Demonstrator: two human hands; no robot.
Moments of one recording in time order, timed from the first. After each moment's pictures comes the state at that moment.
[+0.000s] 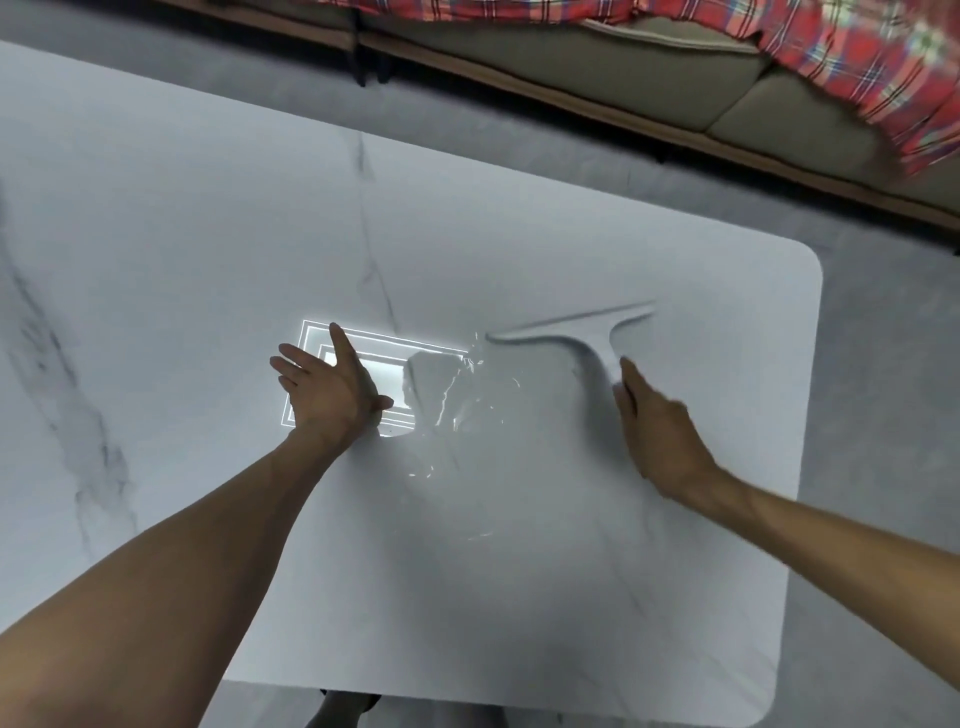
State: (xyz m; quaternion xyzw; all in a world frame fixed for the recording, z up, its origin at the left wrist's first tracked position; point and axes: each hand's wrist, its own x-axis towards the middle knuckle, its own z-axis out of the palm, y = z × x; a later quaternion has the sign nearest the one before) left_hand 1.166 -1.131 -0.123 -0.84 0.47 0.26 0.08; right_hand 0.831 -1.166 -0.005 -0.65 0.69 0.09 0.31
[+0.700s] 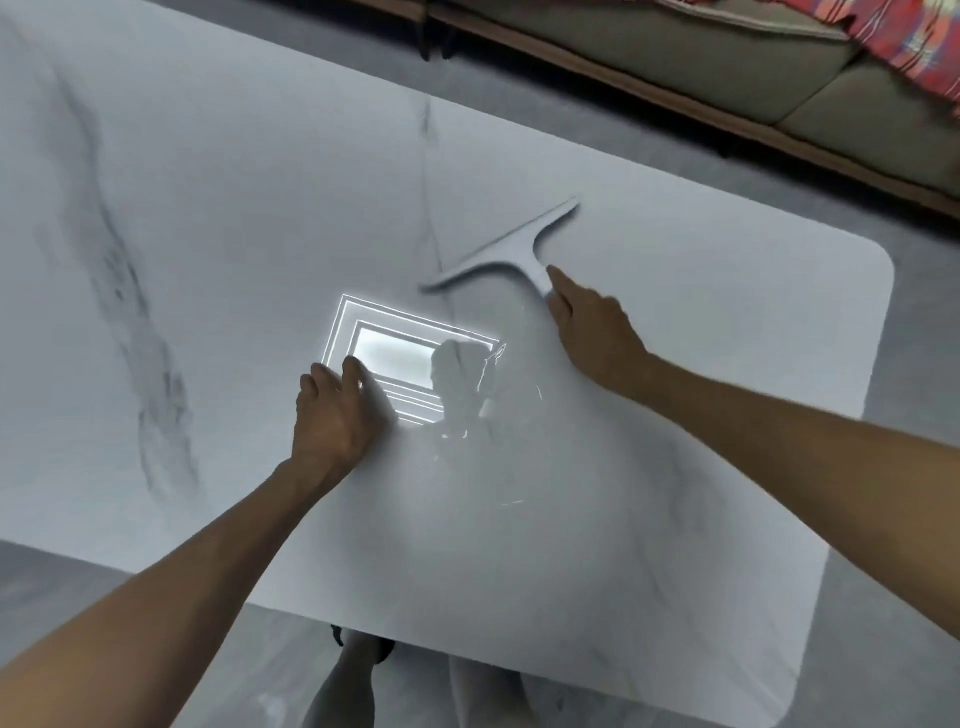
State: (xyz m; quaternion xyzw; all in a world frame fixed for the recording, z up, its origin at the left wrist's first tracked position) left_hand 1.191 -1.041 -0.083 -0.81 0.51 0.27 0.07; right_hand 0.945 -1.216 -0.015 -0.71 0.60 0.05 0.36
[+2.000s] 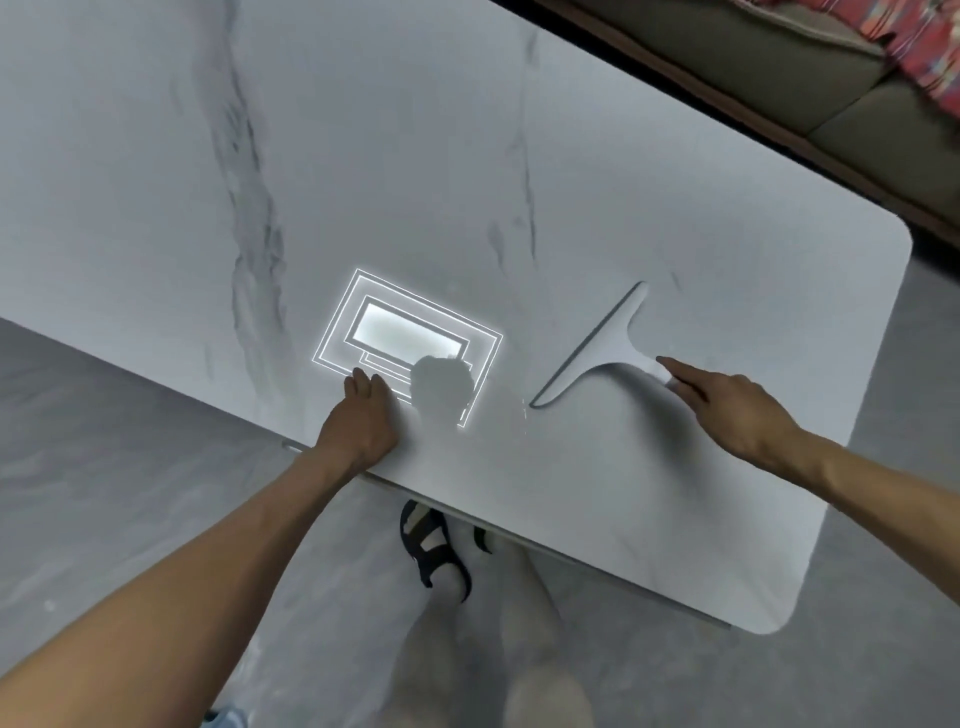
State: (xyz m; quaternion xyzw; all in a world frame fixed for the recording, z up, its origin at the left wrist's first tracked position) left_hand 1.188 -0.856 -0.066 -0.78 0.46 0.41 0.13; right_hand 0.835 -1.039 0.028 -0.74 0.56 0.26 0.26
